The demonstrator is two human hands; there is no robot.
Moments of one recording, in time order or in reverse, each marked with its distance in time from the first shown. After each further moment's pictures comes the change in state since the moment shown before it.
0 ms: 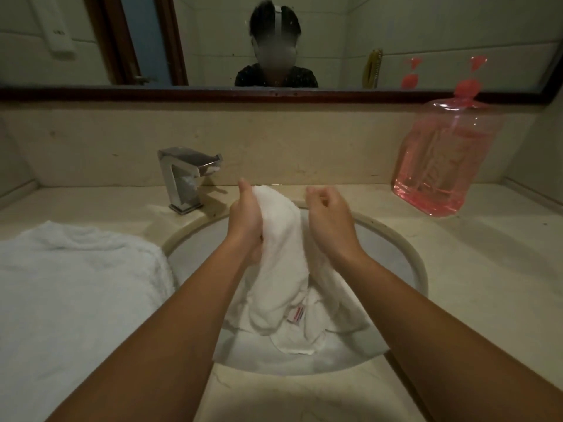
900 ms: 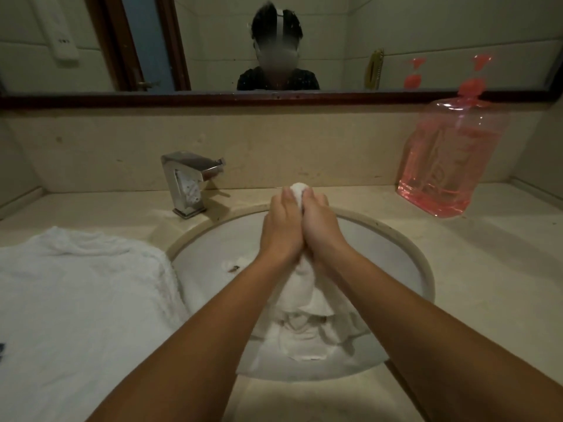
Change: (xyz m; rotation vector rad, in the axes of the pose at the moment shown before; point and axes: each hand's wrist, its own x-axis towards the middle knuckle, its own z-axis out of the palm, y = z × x) left_hand -0.017 -0.015 0.035 0.482 0.032 0.395; right_hand 0.009 -0.007 0.026 0.269 -0.089 0.212
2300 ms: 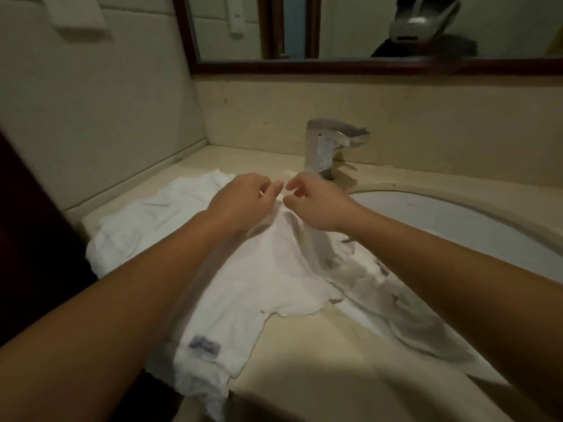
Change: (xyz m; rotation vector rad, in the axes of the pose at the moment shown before) left_hand -0.028 -0.057 -0.262 0.867 0.102 0.132; right_hand -0.061 -0.022 0.146 -0.791 -0.698 -0.430
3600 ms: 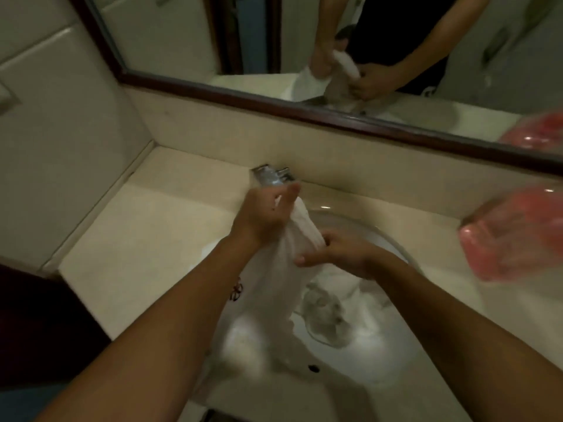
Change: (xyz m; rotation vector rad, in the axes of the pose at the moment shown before) left_hand 0.100 0.163 -0.056 -0.581 -0.097 -0.103; right_hand -0.012 0.043 -0.185 0.623 -0.578 0.399
